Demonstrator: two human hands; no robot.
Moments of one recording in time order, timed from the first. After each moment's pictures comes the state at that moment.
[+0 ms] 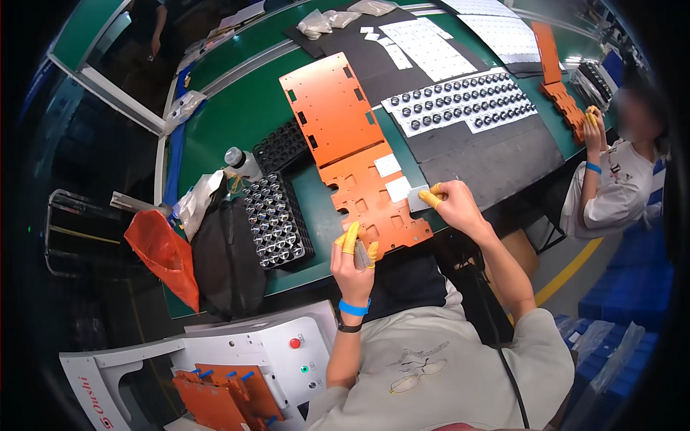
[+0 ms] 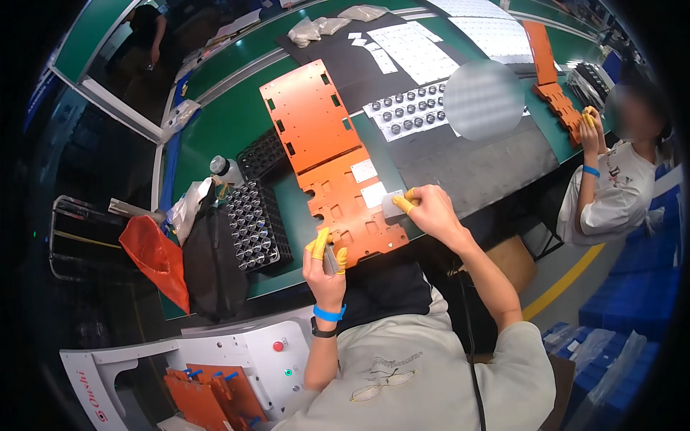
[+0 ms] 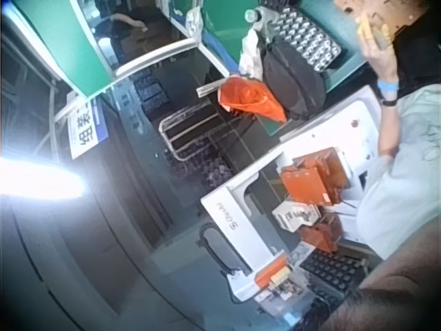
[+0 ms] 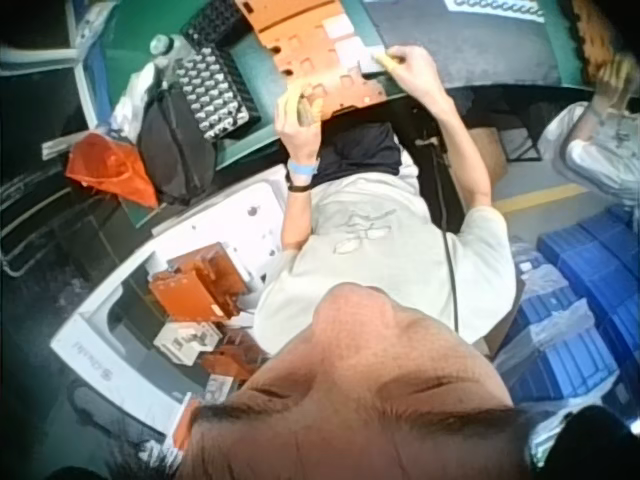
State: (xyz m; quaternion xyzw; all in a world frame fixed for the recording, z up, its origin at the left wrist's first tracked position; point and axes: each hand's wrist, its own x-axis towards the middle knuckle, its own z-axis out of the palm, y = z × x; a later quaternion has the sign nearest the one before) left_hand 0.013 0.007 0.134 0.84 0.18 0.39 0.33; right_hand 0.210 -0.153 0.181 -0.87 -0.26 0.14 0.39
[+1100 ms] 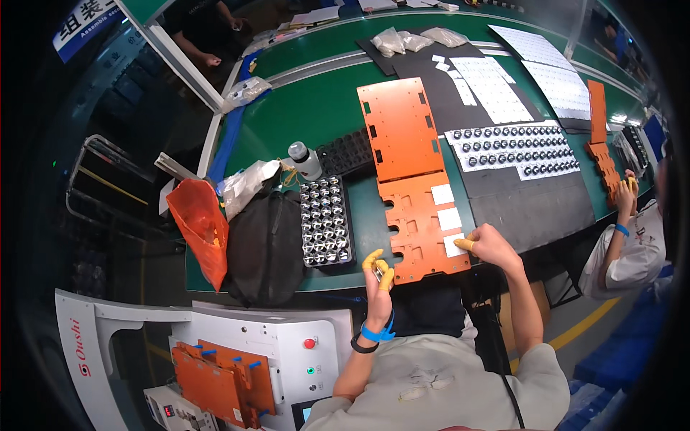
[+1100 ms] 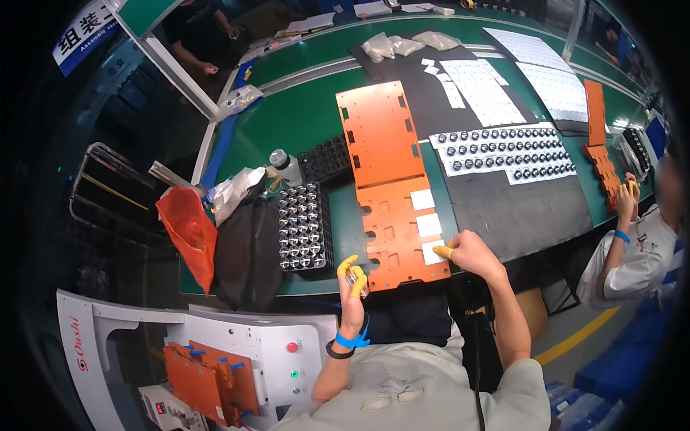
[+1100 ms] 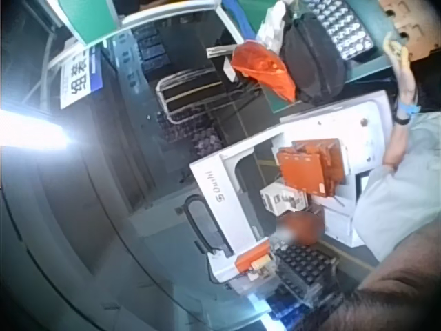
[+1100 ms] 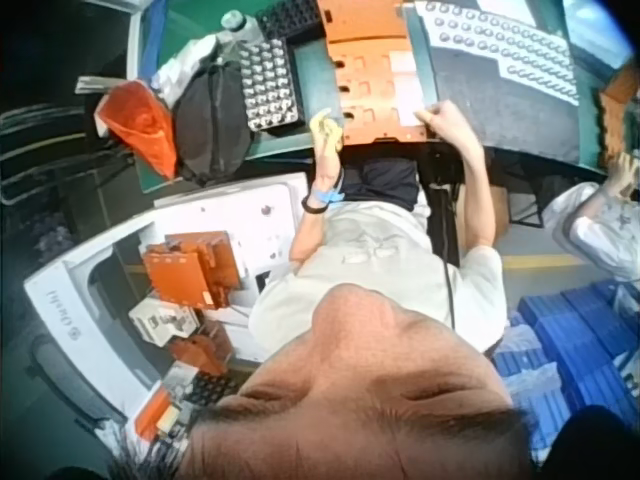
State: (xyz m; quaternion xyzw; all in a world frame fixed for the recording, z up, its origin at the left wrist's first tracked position) left_hand -0.021 0.013 0.111 0.51 0.27 0.30 0.77; right_hand 0.219 -0.142 0.172 -0.86 -0.28 0.33 0.27
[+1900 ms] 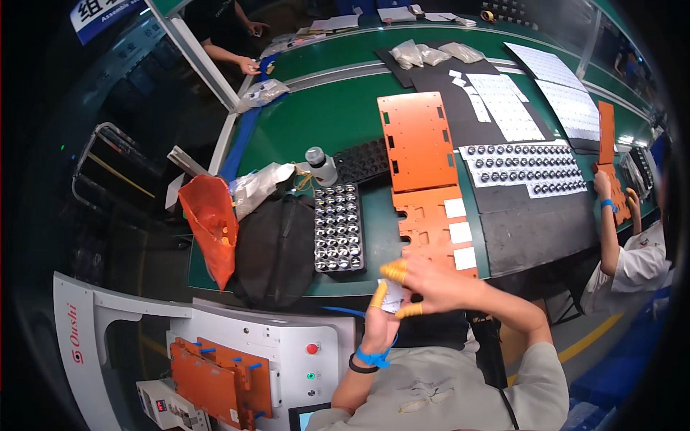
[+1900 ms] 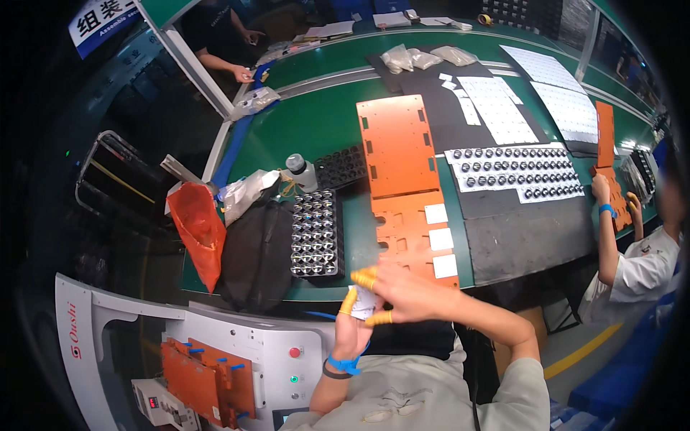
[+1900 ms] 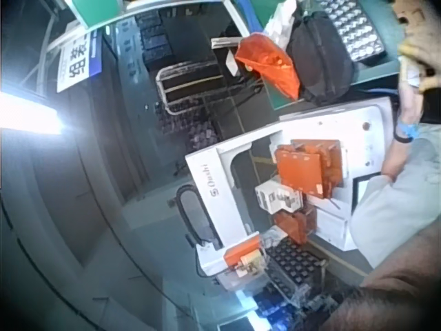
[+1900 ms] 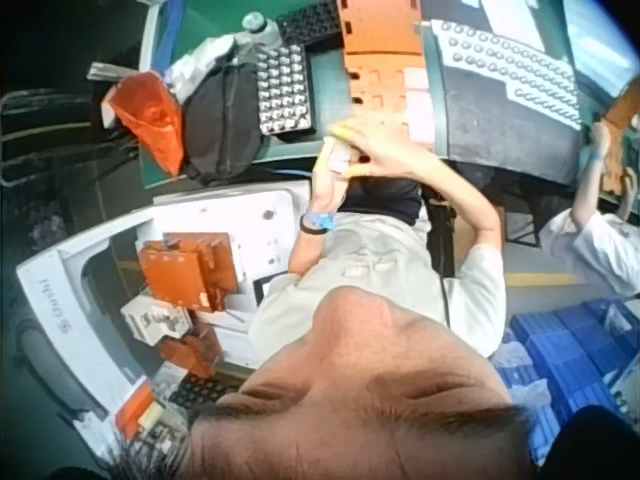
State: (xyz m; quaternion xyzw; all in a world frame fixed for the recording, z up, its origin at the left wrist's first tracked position) left_hand -0.044 0.008 0.138 0.20 0.27 0.22 0.91; right_hand 0.130 -0.054 0.205 -0.55 -0.75 0.16 0.33
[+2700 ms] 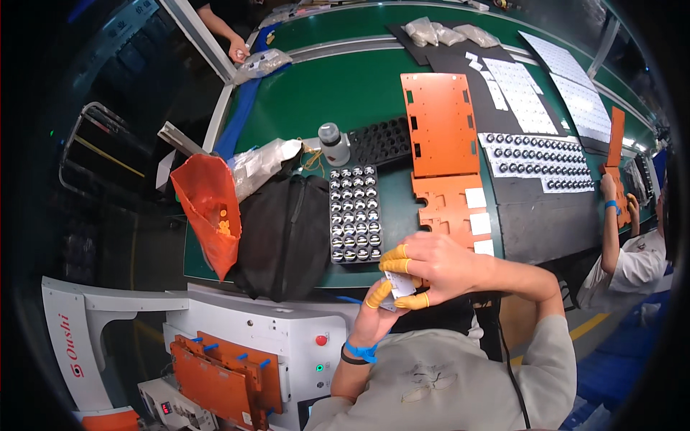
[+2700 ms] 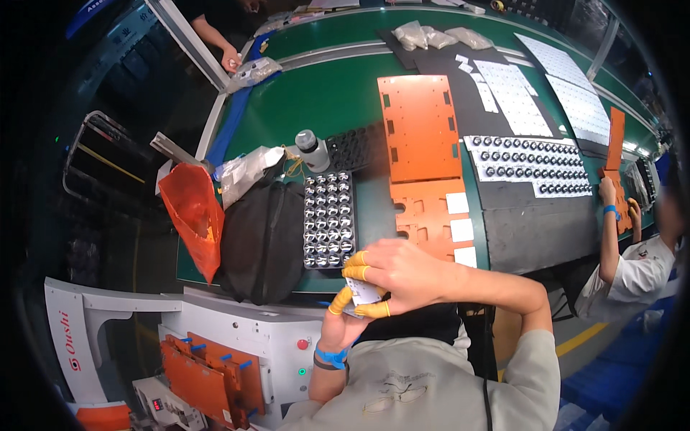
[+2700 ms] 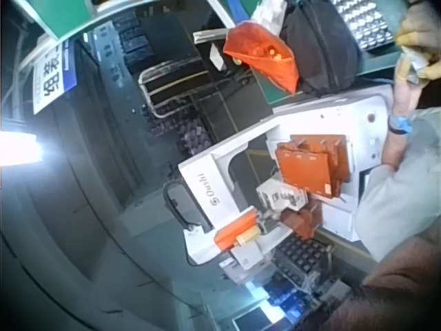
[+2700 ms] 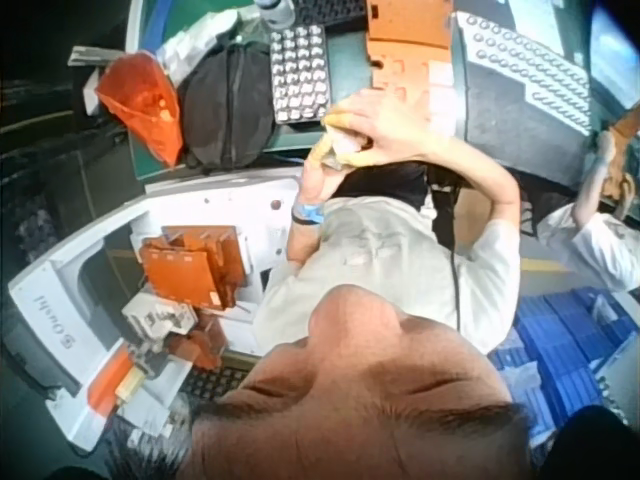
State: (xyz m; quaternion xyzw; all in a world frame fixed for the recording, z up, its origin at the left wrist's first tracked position) left_hand -0.079 0.055 0.161 0.18 0.20 0.13 0.96; right_hand 0.124 0.007 0.255 -0.48 -0.79 0.11 0.36
